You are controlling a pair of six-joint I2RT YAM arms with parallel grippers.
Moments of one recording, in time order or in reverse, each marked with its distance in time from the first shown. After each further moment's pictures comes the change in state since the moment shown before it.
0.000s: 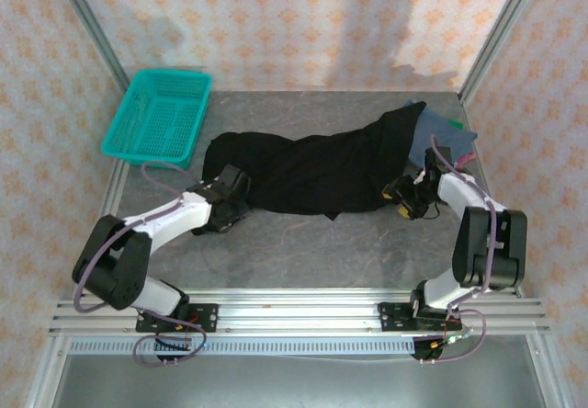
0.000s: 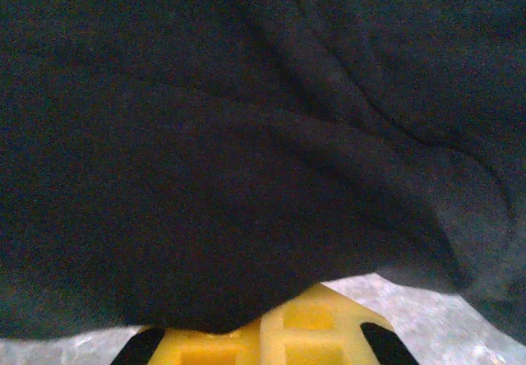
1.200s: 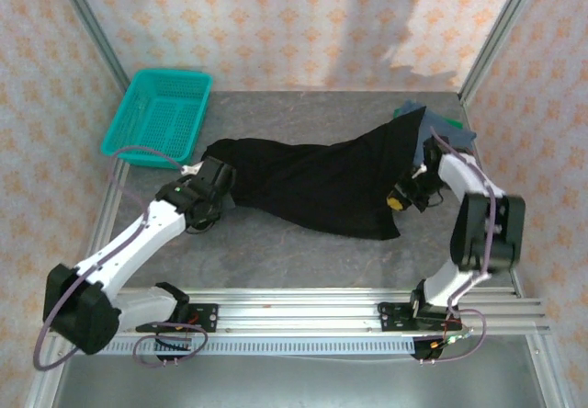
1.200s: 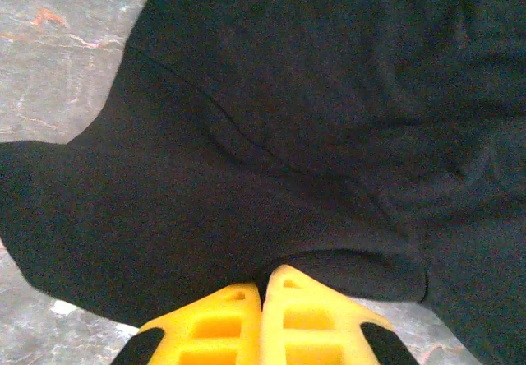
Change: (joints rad) left arm -0.006 -0.225 0.126 -0.263 -0.141 0.162; right arm 0.017 0.155 0.261 -0.344 -0.066 -0.032
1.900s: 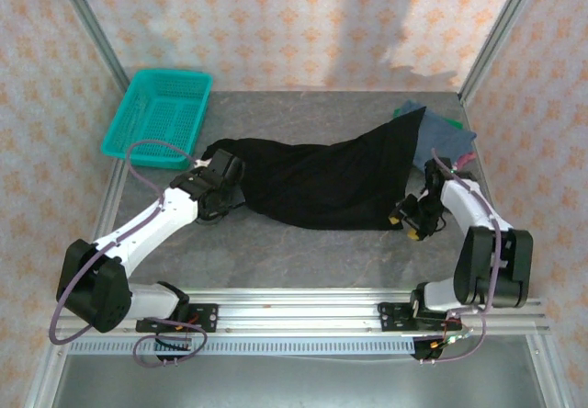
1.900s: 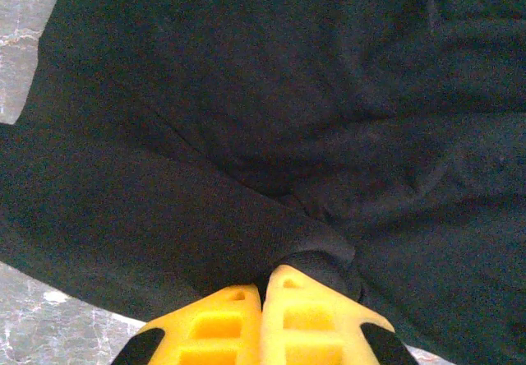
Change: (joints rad) left arm 0.000 0.110 0.038 0.078 0.067 0.021; right arm -0.008 -0.278 -0.296 0.000 0.190 -0.020
